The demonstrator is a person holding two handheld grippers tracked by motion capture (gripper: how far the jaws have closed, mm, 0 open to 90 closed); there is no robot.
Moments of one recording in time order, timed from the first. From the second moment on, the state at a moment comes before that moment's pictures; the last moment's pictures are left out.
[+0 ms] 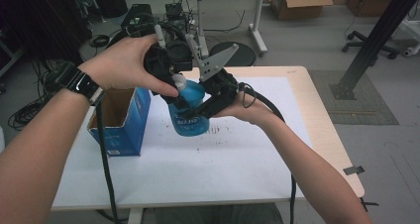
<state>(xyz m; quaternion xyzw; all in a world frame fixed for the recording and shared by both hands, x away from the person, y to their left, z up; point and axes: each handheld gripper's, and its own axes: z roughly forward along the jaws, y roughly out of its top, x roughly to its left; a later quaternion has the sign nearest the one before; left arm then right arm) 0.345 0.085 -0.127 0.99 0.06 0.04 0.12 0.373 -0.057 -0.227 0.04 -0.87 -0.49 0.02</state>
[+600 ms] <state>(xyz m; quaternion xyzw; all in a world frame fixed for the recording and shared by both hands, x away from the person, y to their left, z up) 0.365 0.108 -0.099 0.98 0.17 0.05 0.12 0.391 -0.099 -0.247 0.02 -0.90 -0.43 0.02</state>
